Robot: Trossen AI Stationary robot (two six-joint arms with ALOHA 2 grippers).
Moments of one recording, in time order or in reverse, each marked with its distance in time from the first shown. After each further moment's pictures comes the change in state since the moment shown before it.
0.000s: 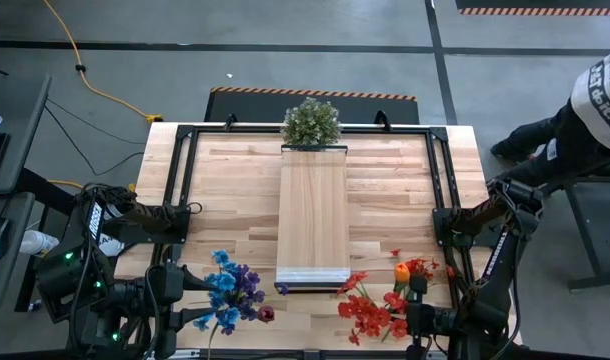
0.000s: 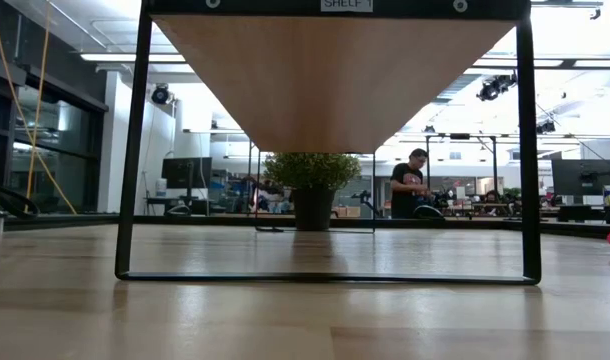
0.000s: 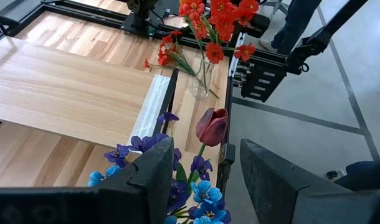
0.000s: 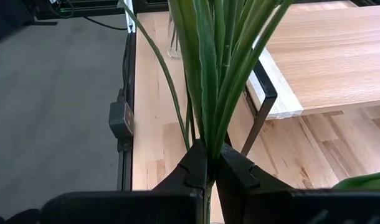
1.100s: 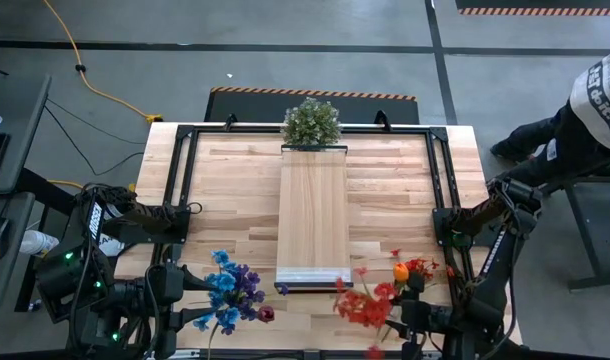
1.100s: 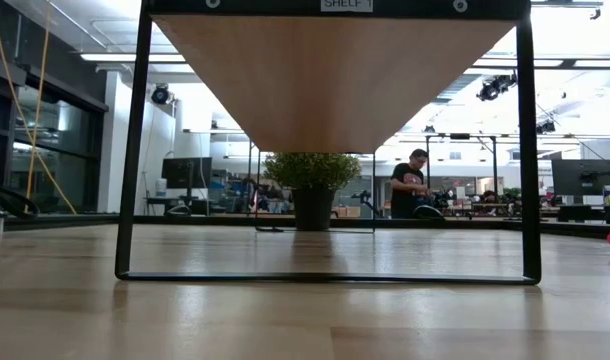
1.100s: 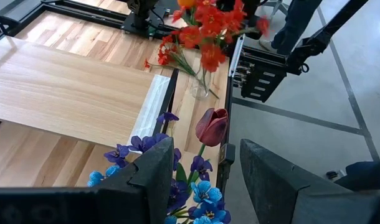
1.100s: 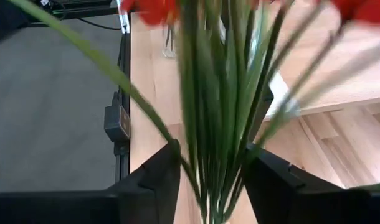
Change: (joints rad) left arm 0.000 0.000 0.000 0.000 0.000 -0.002; right arm -0.031 0.000 0.000 0.006 -0.019 0.009
